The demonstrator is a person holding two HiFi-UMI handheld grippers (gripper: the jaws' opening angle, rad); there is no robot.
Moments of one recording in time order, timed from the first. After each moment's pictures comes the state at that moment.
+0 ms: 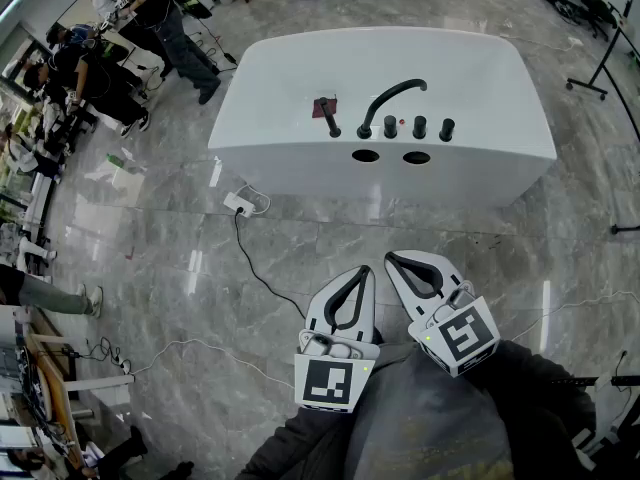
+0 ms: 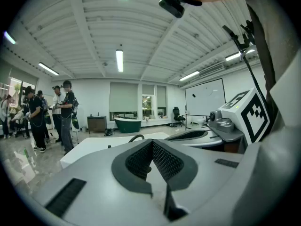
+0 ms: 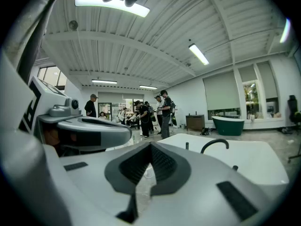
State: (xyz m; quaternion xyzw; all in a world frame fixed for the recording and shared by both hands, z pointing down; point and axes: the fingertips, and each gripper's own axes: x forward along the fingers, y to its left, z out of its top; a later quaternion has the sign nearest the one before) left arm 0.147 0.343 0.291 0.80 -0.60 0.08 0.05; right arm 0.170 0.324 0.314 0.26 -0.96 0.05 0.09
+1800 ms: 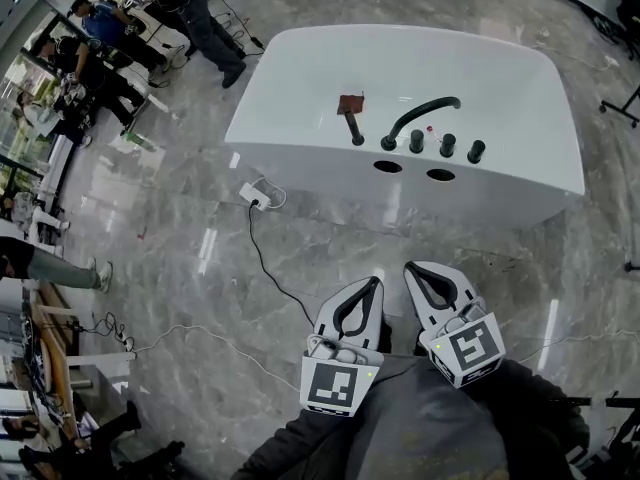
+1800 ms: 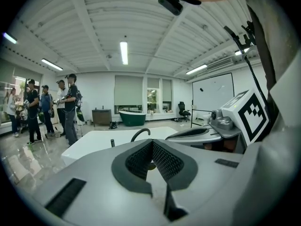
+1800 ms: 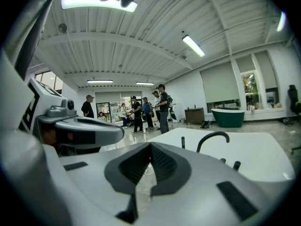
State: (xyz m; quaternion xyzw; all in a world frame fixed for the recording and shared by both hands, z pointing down) left arm 0.137 0.279 0.322 0.77 -0.62 0.10 0.08; right arm 0.174 0.251 0.347 0.26 -0.96 0.09 0.10
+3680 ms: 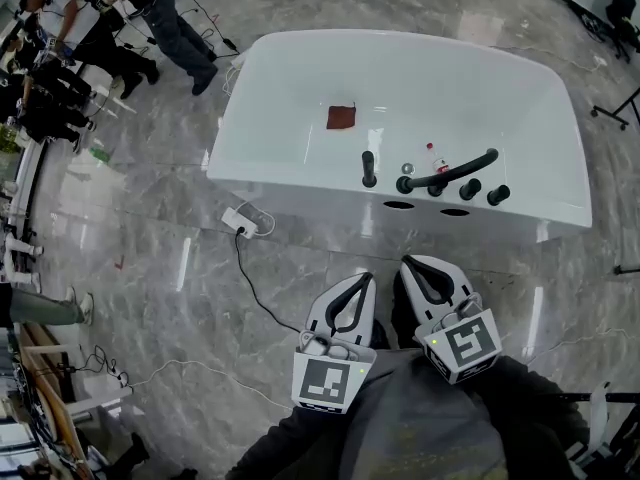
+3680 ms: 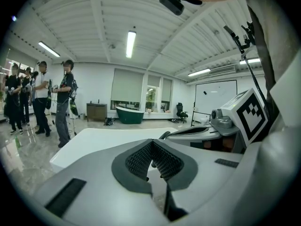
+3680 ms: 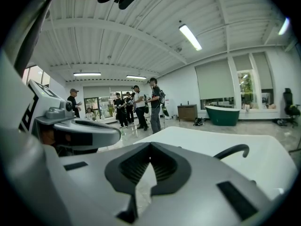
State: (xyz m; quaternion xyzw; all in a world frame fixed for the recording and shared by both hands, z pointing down) left arm -0.015 0.112 0.348 0.80 -0.58 0.08 0.12; right arm 0.030 0.082 0.368 0.30 -0.94 0.10 0.14
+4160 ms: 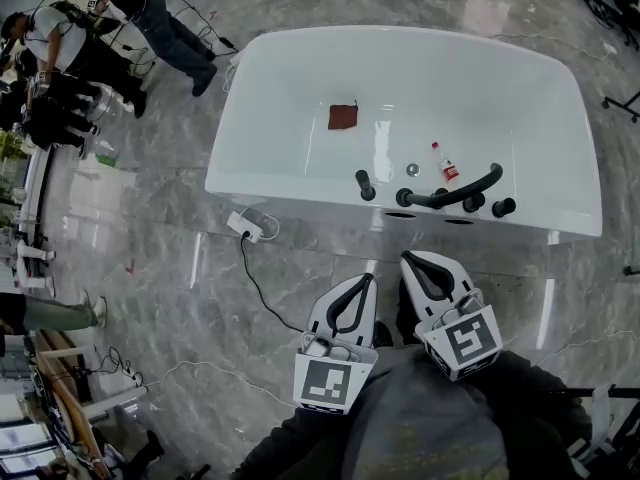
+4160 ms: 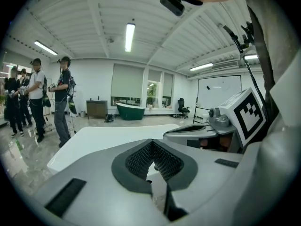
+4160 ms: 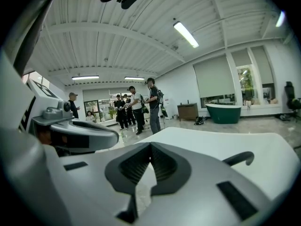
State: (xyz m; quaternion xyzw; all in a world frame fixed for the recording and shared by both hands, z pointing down) left arm -0.005 0.042 0.356 0.79 -0.59 0.12 0.14; right arm 0.037 0.008 0.376 0.29 -0.94 0.12 0.12
